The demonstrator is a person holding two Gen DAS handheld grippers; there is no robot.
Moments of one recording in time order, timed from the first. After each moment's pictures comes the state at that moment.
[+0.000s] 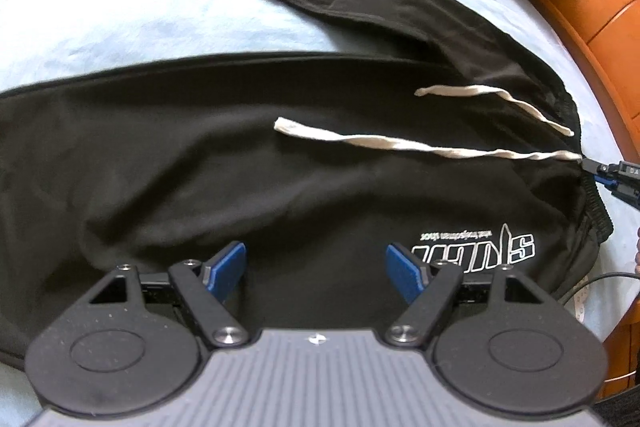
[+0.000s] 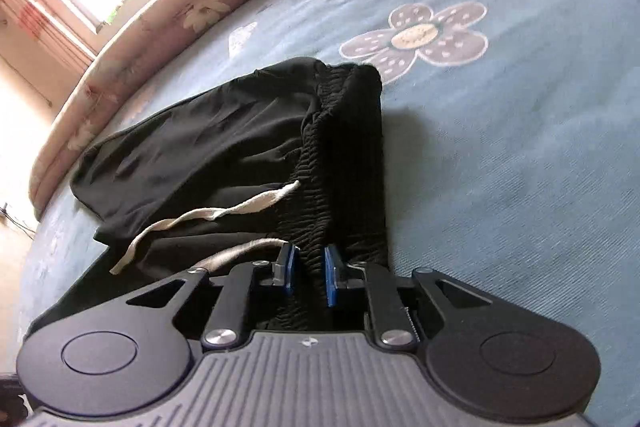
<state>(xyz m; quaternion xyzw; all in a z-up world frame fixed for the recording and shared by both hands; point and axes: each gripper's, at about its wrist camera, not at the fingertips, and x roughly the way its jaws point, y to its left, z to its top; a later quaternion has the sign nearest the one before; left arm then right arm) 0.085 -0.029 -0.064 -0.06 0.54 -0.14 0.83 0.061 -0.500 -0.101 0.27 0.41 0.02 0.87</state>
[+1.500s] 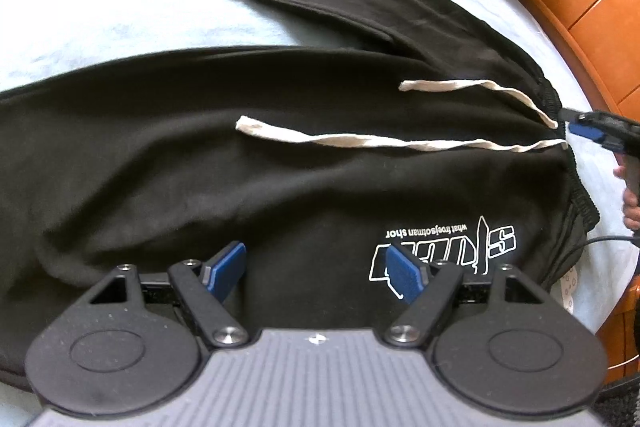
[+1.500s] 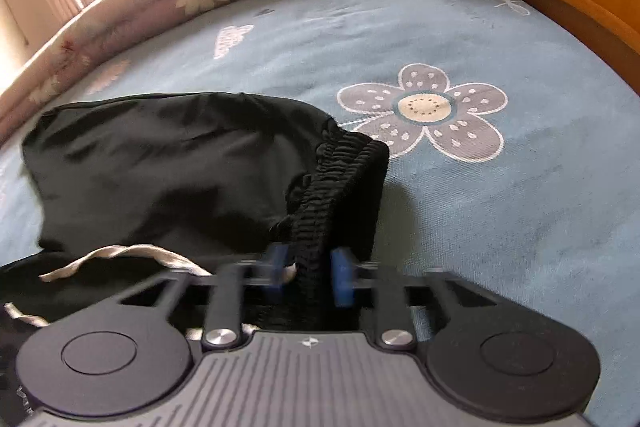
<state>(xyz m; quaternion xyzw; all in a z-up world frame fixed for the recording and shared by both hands) 0.088 -0.050 -0.069 -0.06 0.54 -0.17 0.82 0.111 -0.499 -0.084 0.15 0.41 -0.01 0.90</state>
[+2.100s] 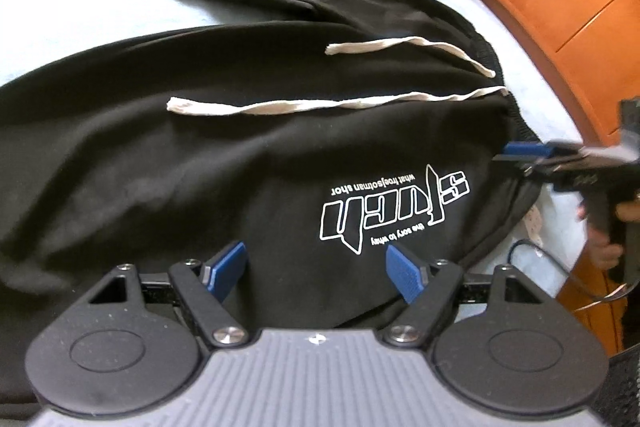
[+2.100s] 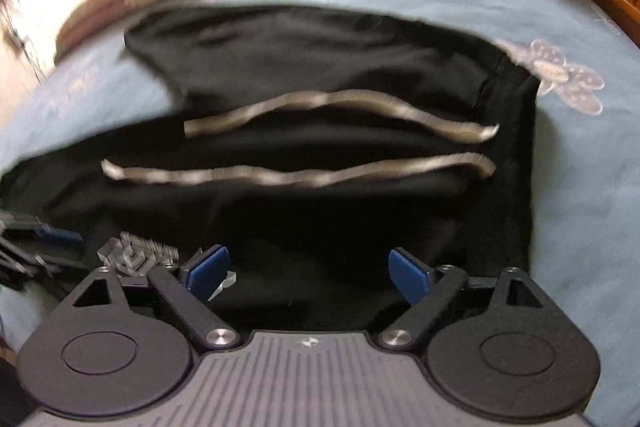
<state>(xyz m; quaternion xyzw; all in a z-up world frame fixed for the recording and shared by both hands) 0.070 -0.052 -0.077 -0.04 0.53 -0.29 0.80 0.040 -0.365 -0.089 0.08 0.47 0.10 0.87</state>
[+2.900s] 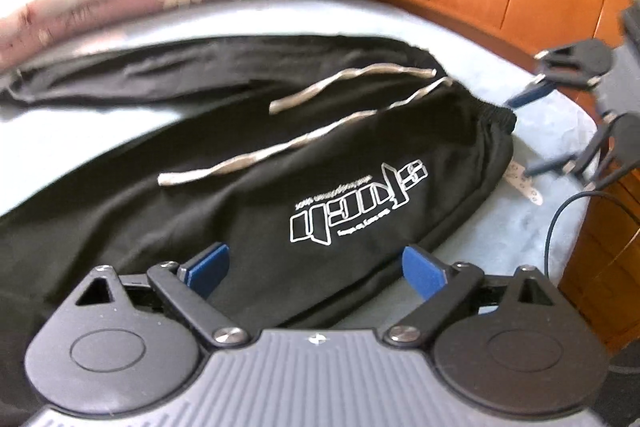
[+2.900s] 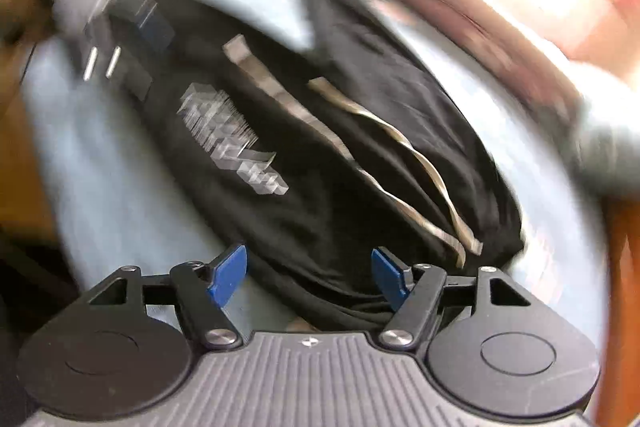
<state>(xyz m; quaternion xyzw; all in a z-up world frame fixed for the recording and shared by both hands) -0.015 -0.064 -0.054 0.09 0.36 -0.31 0.87 -0.065 -0.326 -0.051 -0.36 0.36 0.27 0.82</state>
